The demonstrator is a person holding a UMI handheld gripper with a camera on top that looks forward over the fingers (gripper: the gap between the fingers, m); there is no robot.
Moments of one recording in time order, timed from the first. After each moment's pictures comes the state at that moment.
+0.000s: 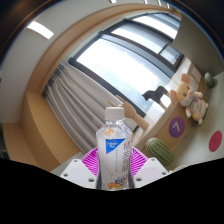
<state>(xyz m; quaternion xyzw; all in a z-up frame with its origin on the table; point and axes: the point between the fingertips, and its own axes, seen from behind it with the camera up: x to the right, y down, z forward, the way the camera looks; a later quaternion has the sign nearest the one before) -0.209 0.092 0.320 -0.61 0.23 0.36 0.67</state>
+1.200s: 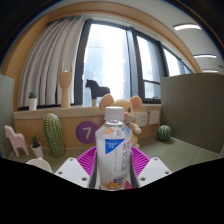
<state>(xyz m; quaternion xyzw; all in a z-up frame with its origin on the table) 0.051 0.105 0.113 -0.74 0.14 -0.11 0.65</state>
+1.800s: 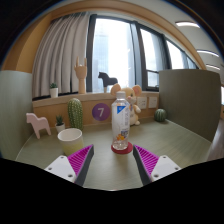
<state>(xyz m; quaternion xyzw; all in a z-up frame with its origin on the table) -0.029 -0.047 0.088 -0.79 0.12 -0.08 0.60</state>
